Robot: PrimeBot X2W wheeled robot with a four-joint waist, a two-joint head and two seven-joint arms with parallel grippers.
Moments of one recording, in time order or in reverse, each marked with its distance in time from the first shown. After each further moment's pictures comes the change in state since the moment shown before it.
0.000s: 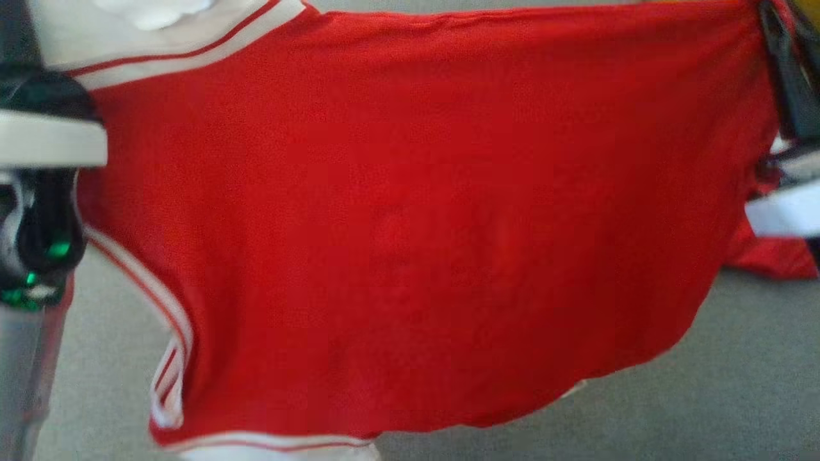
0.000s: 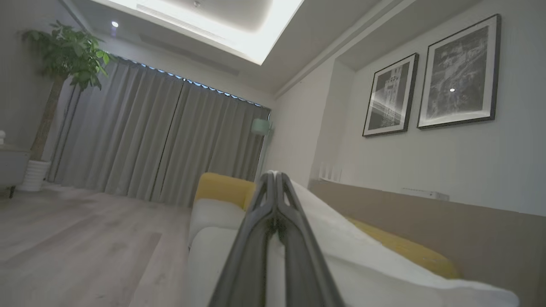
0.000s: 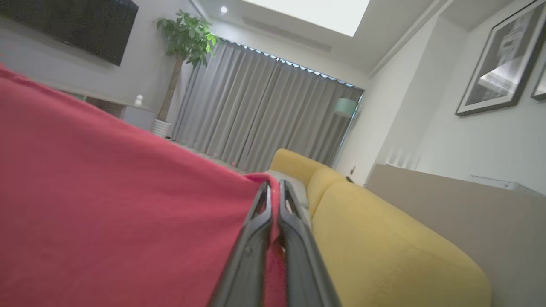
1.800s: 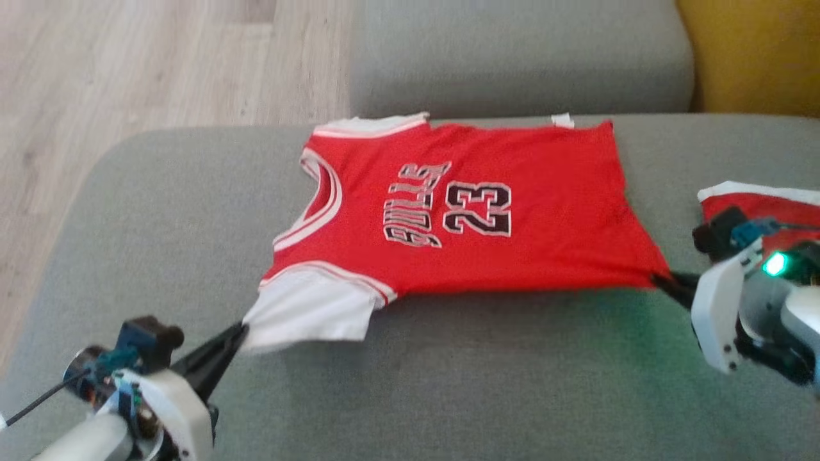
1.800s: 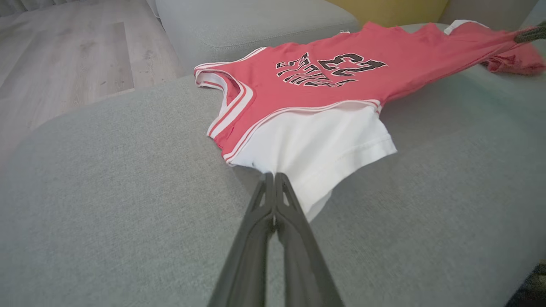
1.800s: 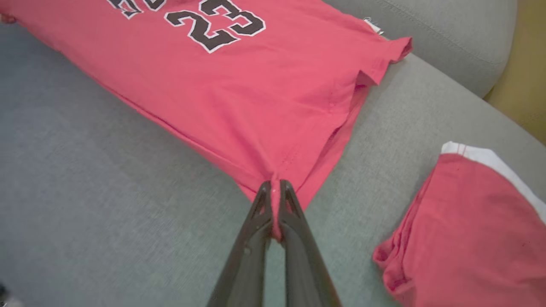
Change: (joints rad) left arm 0.239 0.192 -0.684 0.536 0.048 -0.304 -0.087; right arm -0.314 -0.328 1.095 0.772 0.716 0.000 0.049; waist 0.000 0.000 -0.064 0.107
